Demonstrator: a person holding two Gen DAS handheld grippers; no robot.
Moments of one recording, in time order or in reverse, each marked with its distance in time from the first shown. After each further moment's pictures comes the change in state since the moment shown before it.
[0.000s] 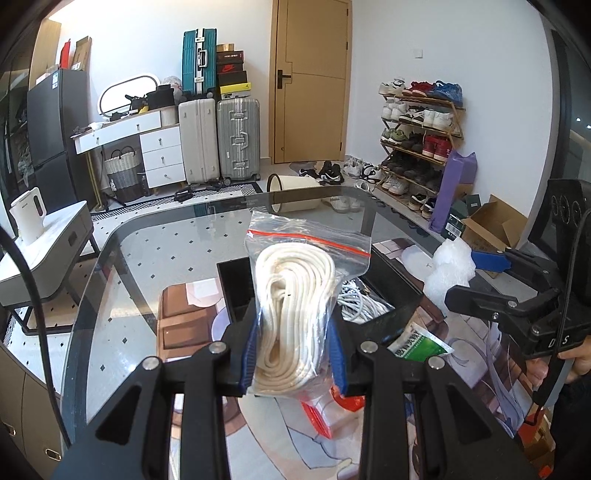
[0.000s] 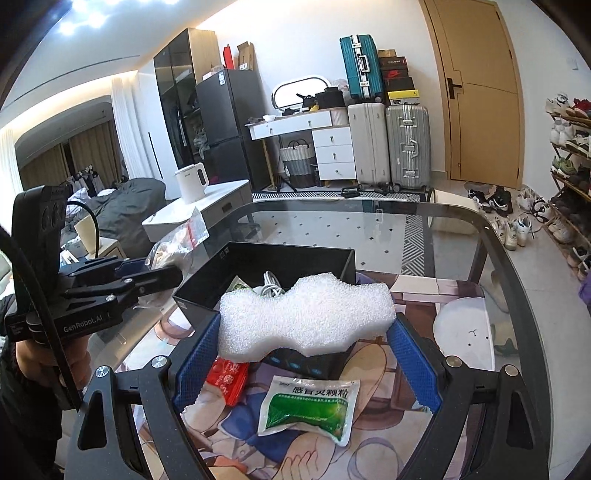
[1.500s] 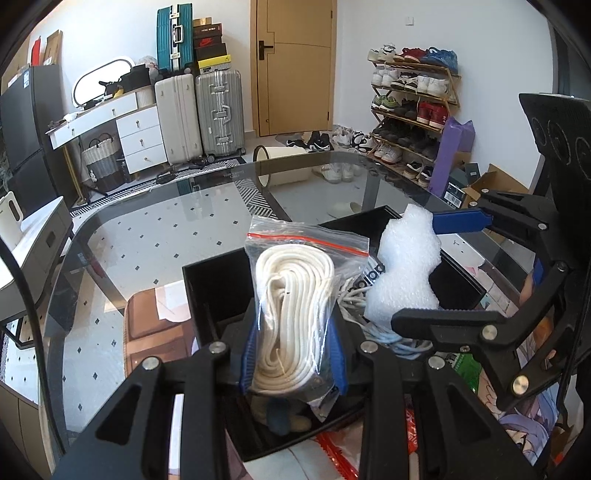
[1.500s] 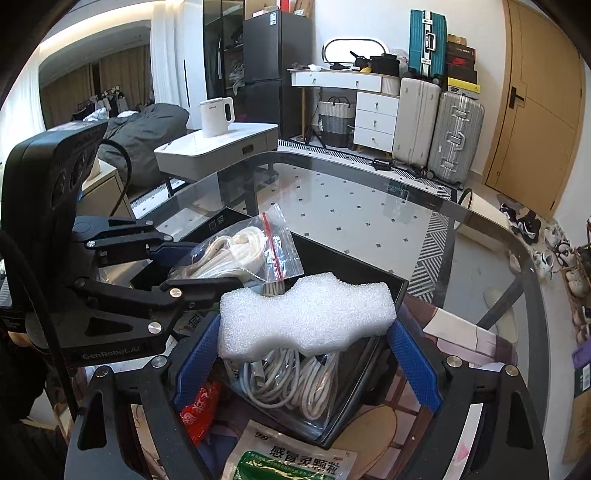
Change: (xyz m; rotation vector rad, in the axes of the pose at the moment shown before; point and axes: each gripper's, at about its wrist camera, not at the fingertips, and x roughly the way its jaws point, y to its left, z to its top) left arm 0.082 0.004 0.007 0.063 0.116 -0.040; right arm 0.109 0.016 0.039 -0.252 0.199 0.037
